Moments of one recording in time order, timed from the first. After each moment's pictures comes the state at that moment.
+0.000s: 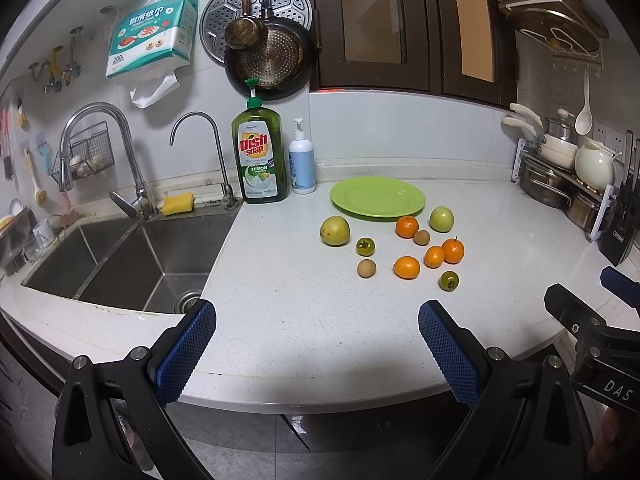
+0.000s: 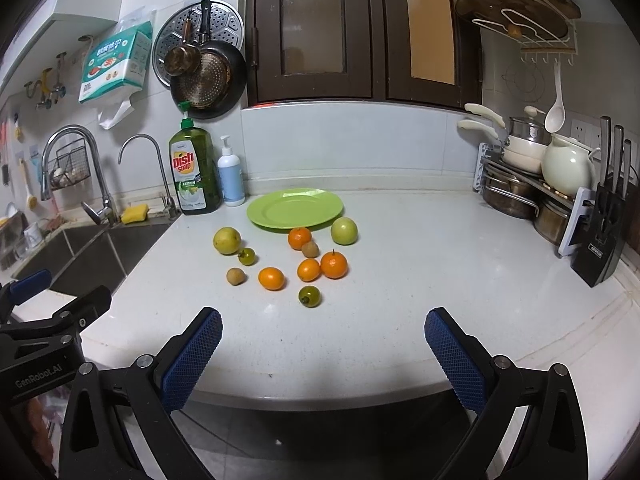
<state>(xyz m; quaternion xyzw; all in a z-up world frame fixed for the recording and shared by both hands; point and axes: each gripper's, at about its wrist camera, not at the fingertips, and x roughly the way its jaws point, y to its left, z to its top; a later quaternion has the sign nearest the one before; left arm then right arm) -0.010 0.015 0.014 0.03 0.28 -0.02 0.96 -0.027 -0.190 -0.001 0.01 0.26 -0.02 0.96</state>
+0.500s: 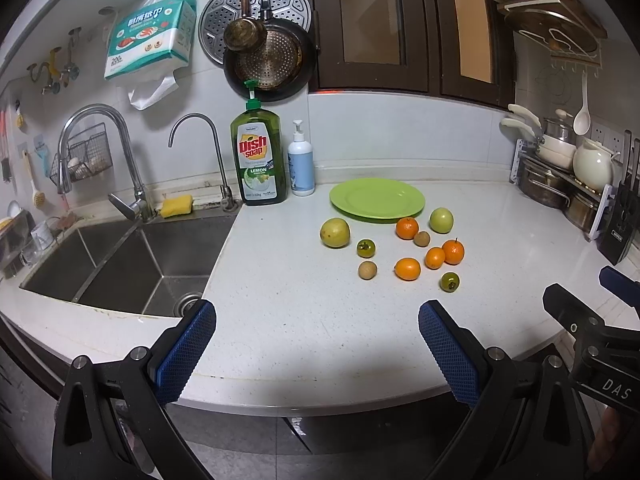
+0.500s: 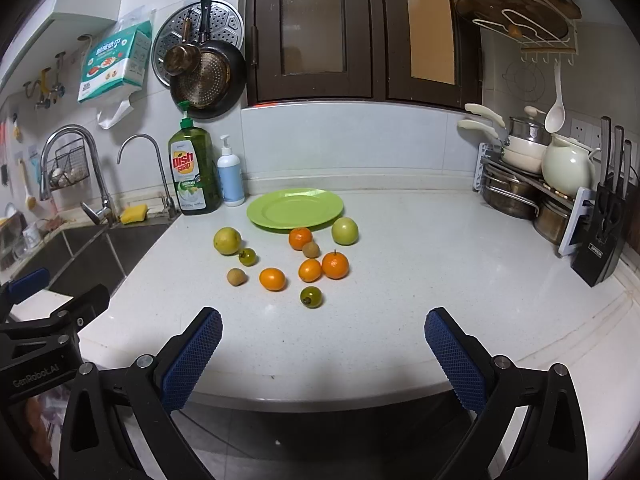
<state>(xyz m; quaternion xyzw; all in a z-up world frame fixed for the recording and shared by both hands) -0.008 0.019 0.013 0.03 0.28 -0.02 0.96 -0.024 -0.189 -0.001 0.01 0.26 -0.02 0.96</state>
